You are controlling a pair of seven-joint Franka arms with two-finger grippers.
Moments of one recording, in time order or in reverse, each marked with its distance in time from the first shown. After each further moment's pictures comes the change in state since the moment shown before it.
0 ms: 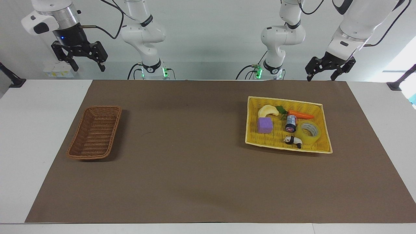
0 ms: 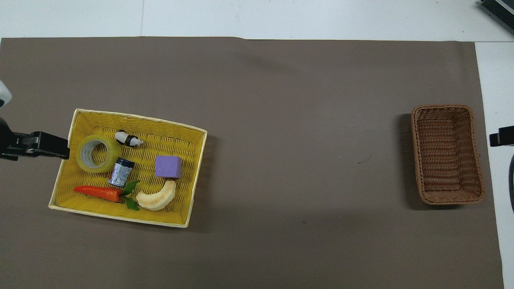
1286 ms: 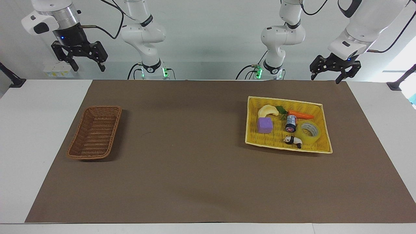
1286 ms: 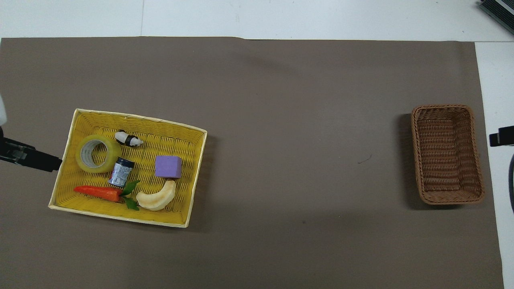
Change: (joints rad) left arm 0.019 -0.003 0.025 -0.056 -0.004 0.031 0.423; right arm 0.000 0.000 0.000 0.000 0.000 0.000 0.000
